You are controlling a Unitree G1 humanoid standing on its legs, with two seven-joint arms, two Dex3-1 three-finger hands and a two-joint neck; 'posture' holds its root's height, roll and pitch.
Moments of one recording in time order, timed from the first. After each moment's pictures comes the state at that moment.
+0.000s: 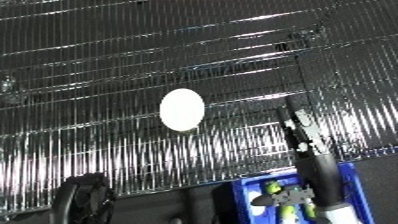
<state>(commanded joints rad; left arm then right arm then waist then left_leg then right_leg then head) -0.22 0.38 -0.22 0.29 -0.73 -0.21 -0.08 -0.26 -0.42 0.20 -0.06 0.37 -0.29 -0.14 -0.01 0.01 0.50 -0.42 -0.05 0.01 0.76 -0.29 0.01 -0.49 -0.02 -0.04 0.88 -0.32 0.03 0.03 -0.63</state>
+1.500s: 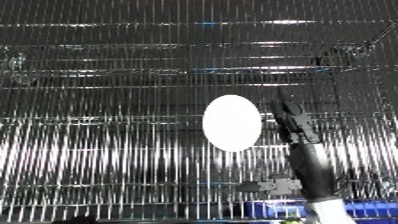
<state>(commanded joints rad) -0.31 0.47 -0.30 0.11 -0.78 -0.20 0.03 -0.73 -0.52 0.32 0.16 0.27 -0.26 -0.33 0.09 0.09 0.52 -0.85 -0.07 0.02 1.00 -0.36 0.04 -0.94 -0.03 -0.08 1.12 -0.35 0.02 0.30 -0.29</state>
